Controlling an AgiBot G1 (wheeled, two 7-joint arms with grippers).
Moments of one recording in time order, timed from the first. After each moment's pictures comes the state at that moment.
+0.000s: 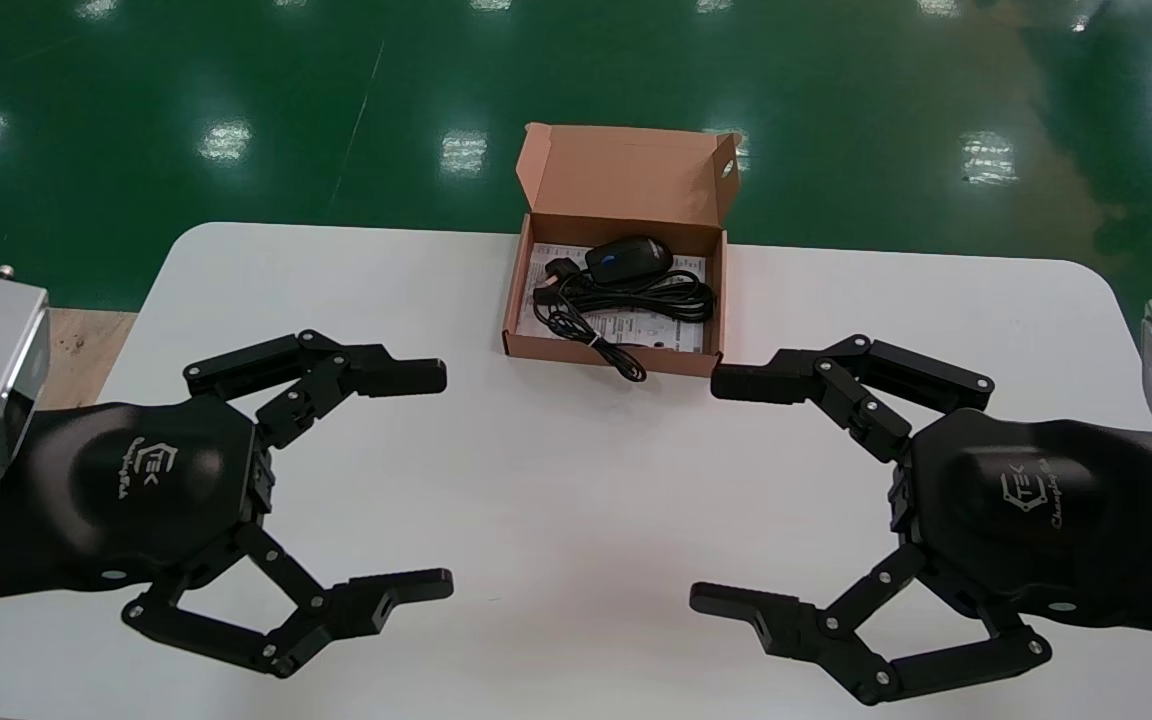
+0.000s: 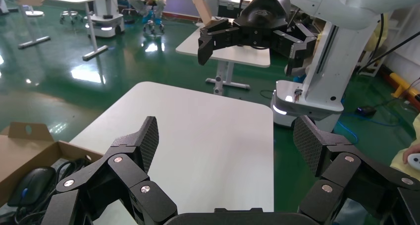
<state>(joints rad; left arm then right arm) -1.07 0.61 0.28 -1.28 0.73 1.50 -0.19 1.07 -0.61 -0.28 1.29 -0.73 -1.50 0.19</state>
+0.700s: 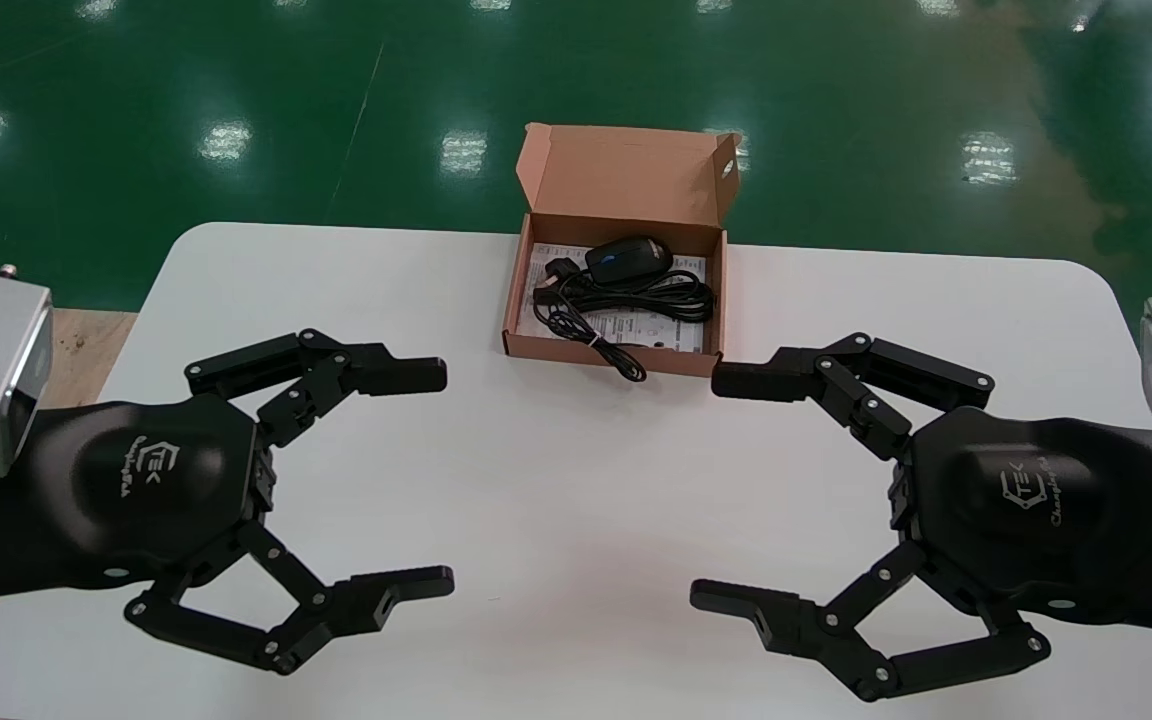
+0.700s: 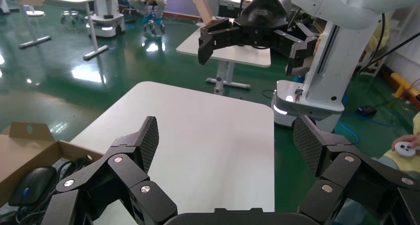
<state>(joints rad) -1.08 0.61 0.28 -1.28 0.73 1.49 -0.19 1.07 -0.61 -0.28 1.28 -0.73 -1.50 0.19</state>
